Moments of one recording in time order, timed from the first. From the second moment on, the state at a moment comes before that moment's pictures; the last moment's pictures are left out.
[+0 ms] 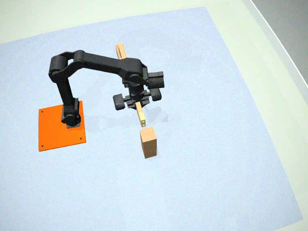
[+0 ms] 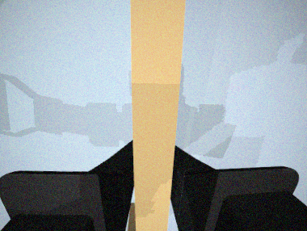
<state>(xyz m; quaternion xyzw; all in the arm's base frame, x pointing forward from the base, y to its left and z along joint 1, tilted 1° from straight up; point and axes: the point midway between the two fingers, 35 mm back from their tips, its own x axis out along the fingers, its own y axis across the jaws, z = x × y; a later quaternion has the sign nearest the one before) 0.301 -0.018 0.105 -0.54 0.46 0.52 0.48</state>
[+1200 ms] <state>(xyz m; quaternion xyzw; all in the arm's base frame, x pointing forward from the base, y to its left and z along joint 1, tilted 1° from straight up) 0.299 -0.018 0.104 -0.53 0.46 0.52 0.48</state>
